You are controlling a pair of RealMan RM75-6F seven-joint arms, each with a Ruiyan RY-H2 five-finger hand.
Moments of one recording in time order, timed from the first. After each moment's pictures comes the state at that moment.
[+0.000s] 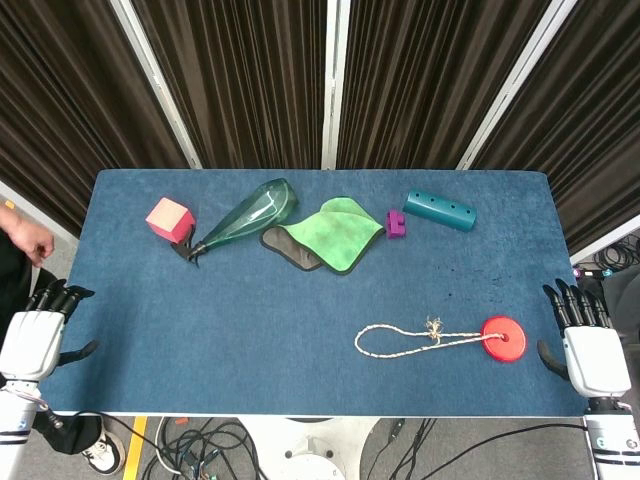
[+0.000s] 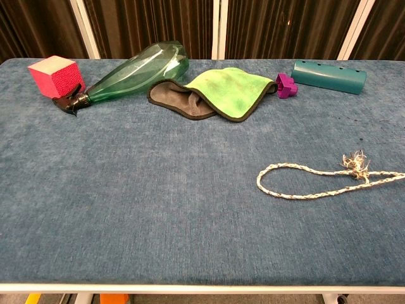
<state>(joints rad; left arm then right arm) -0.14 -1.15 -0.06 -1.60 1.49 1.45 0.10 0.09 -1.12 0.07 -1.64 -1.49 1.47 -0.12</state>
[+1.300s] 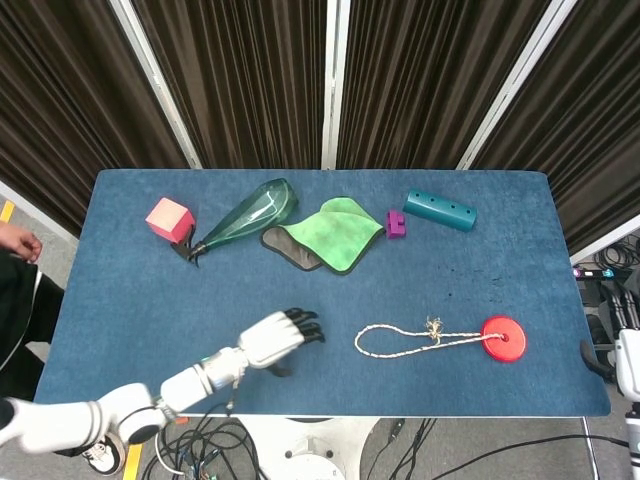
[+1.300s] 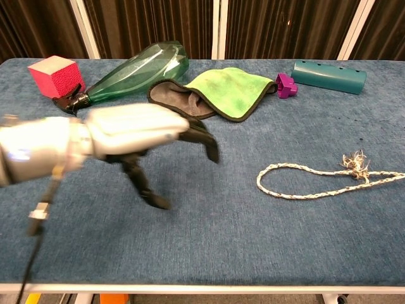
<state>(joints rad) -0.78 -1.62 -0.11 -1.47 1.69 0.81 0.02 0.04 -1.11 0.10 -1.51 -1.39 1.48 0.08</state>
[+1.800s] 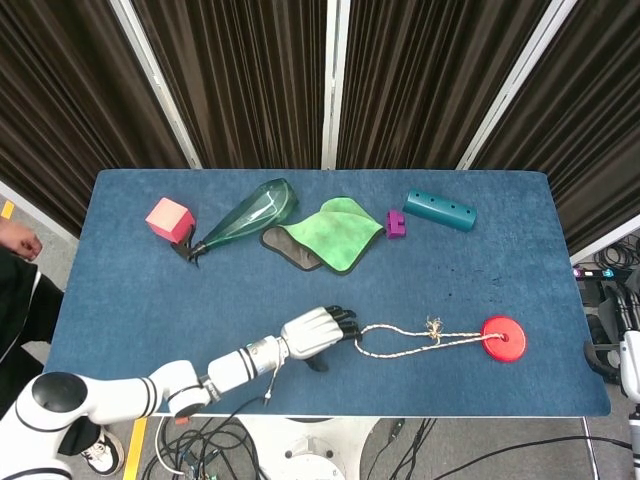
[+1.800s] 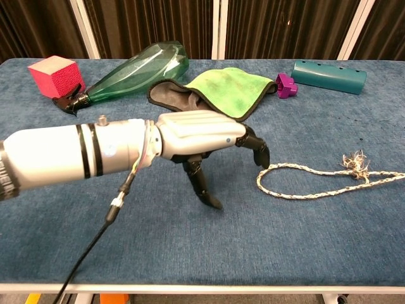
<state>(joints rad) -0.96 -1.79 -0.12 -1.25 1.69 0.78 -0.12 0.03 -1.11 0.11 -1.50 -1.38 1.48 0.10</state>
